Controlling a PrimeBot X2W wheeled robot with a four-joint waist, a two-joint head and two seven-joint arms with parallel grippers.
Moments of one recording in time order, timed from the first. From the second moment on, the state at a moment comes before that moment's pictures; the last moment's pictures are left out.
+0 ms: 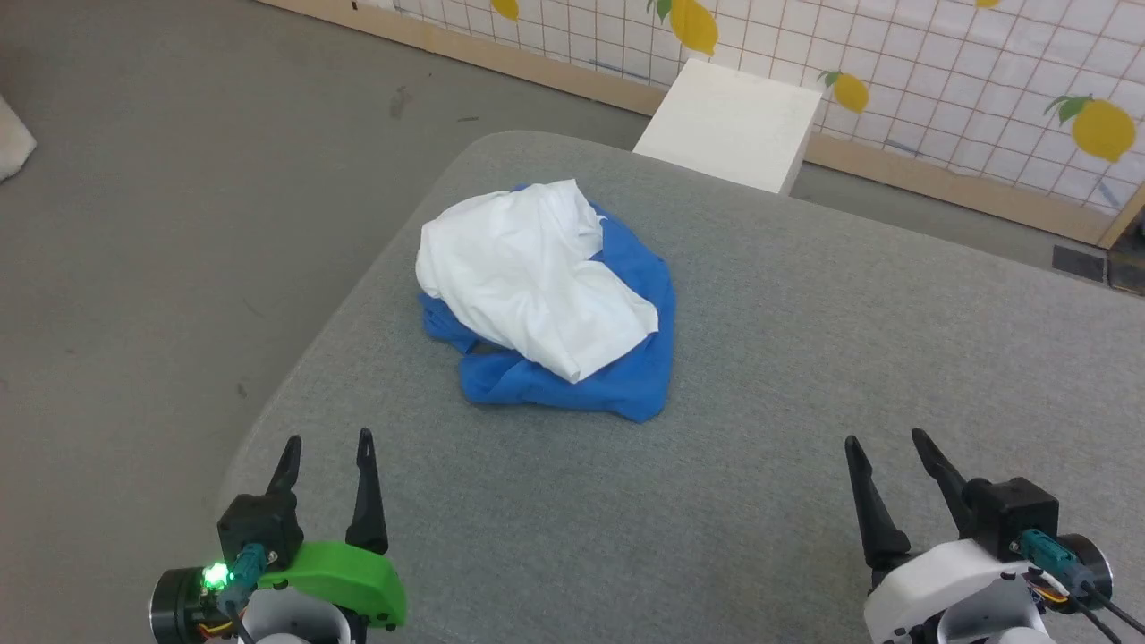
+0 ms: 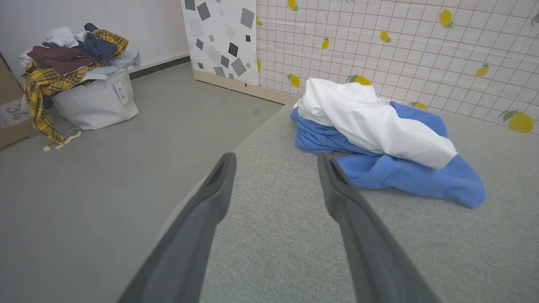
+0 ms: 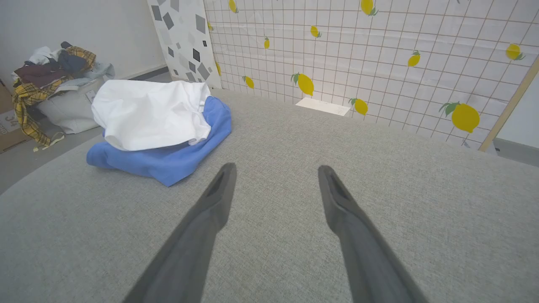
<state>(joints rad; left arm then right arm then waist) -0.01 0.05 -0.01 0.16 -0.11 0.03 -0.18 0.02 -0.05 -0.01 0.16 0.08 0.13 -0.11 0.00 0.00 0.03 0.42</state>
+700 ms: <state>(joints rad) -0.45 0.06 -0.02 0.40 -0.27 -0.05 -0.15 -0.02 -0.05 -0.03 0.13 0.07 0.13 -0.08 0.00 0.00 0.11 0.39</state>
